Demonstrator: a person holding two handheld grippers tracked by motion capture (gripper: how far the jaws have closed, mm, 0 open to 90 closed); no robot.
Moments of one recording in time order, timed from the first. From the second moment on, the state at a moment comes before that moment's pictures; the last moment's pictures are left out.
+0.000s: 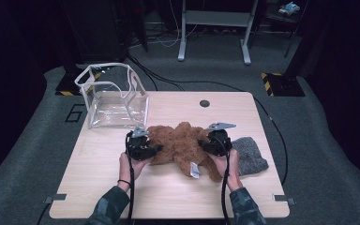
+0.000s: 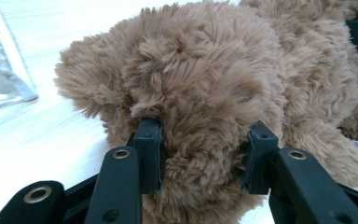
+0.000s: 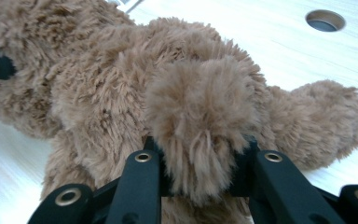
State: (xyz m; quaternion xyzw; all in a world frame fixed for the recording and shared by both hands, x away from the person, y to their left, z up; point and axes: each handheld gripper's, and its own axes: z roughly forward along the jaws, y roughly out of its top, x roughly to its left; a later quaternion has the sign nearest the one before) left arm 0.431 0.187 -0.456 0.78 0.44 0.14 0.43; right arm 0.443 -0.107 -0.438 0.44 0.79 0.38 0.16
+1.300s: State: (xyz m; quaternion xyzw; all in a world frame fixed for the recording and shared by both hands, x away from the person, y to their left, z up) left arm 0.408 0.205 -0.473 0.77 0.44 0.18 0.42; right arm 0.405 -0.210 -0.434 0.50 0.76 0.37 0.20
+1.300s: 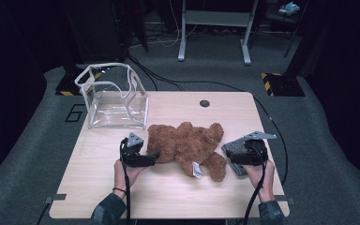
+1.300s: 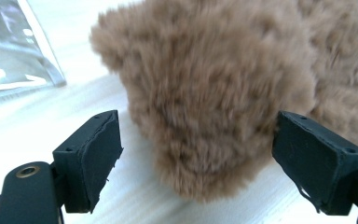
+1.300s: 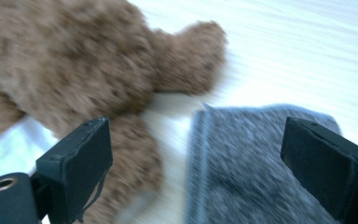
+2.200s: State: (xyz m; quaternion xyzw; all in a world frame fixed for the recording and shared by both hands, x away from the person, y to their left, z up) left arm 0.397 0.206 -0.524 0.77 0.41 0.20 0.45; right arm 0.425 -0.236 -0.496 0.56 0.76 0.27 0.19
